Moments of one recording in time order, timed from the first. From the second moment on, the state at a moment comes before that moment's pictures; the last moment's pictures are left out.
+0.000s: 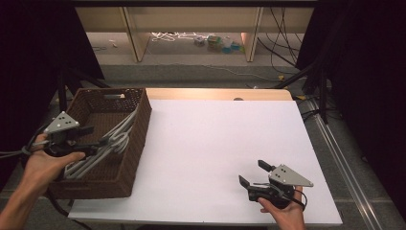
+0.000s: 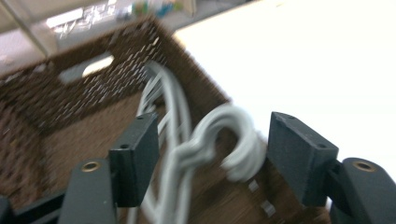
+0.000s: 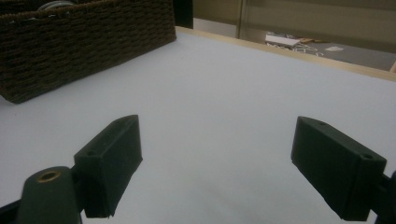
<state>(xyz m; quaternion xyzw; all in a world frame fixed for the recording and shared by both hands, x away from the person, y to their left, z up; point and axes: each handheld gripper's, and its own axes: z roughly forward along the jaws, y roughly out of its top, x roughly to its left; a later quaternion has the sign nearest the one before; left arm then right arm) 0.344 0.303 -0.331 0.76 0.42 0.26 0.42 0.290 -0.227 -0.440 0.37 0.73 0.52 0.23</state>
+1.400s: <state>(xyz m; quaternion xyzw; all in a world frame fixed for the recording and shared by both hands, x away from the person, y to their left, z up) 0.301 0.177 -0.387 0.73 0.32 0.23 0.56 0.288 -0.227 -0.438 0.36 0.74 0.52 0.24</state>
